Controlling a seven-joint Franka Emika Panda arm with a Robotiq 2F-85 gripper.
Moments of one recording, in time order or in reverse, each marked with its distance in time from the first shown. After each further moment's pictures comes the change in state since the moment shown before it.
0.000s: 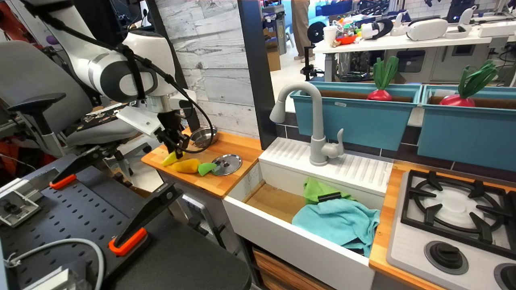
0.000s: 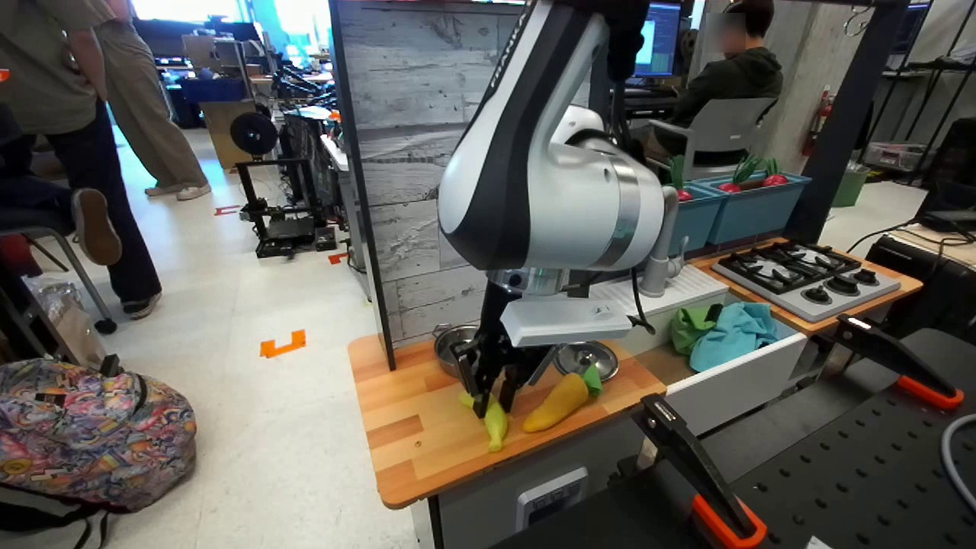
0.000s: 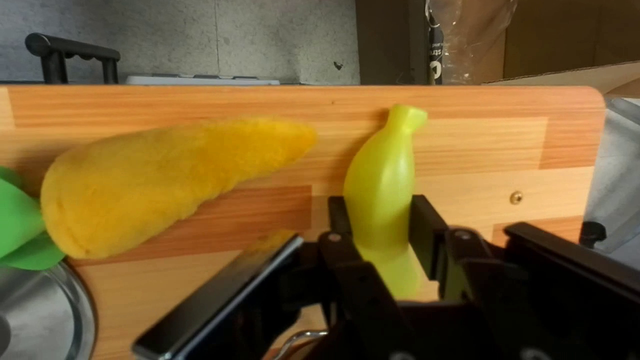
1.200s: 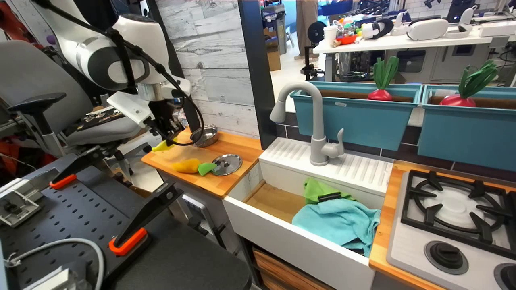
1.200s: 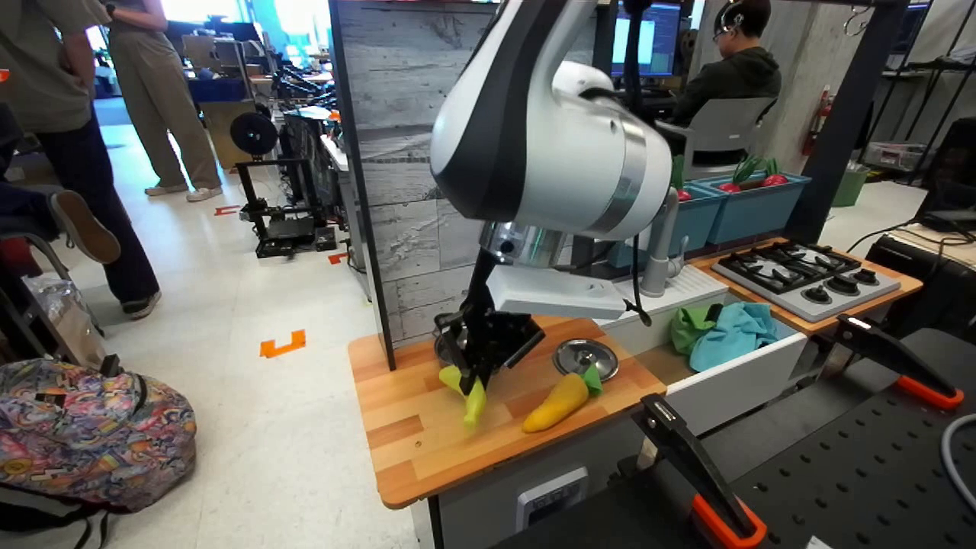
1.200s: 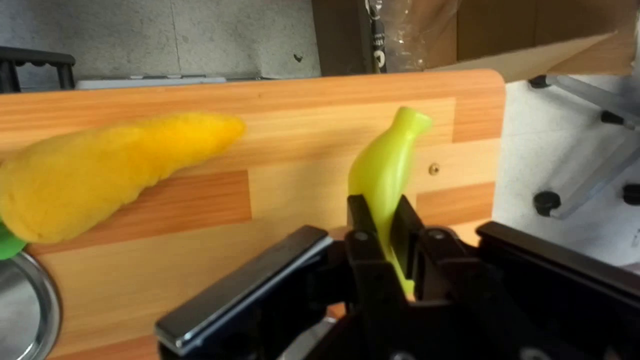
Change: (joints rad) arm -0.093 -0.070 0.109 -0.062 0.030 0.020 0.017
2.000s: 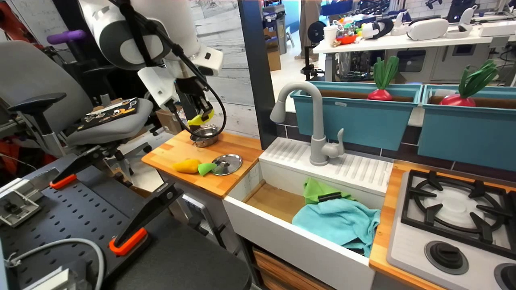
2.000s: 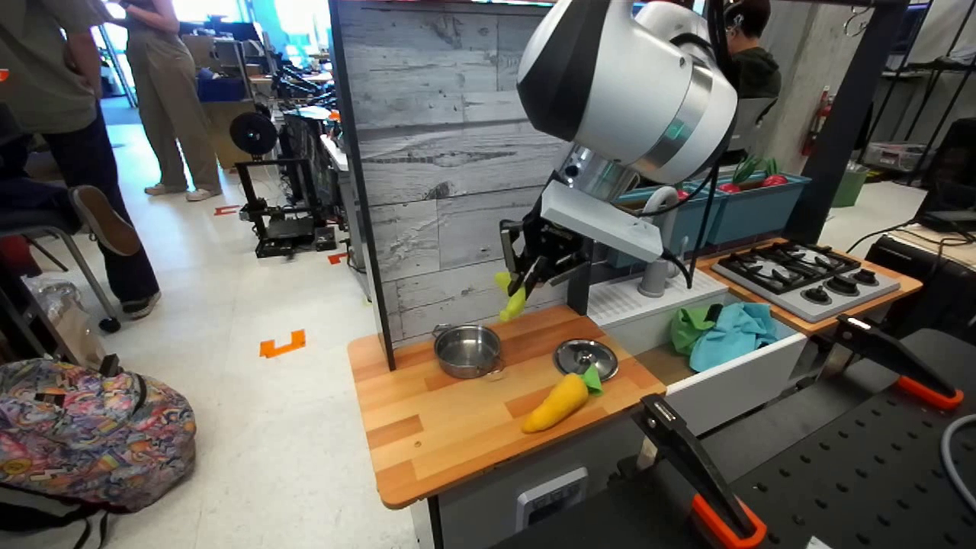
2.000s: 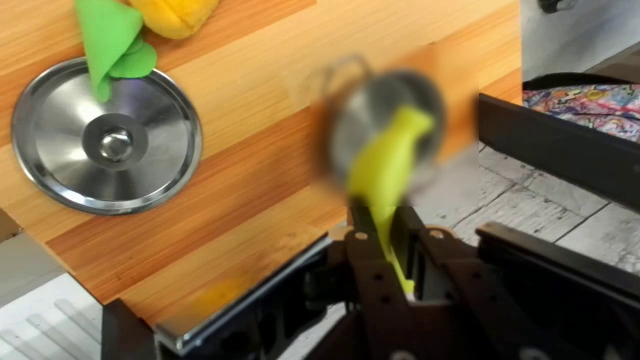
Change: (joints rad) arm -0.271 -0.058 0.112 -0.030 0.098 0.165 0.029
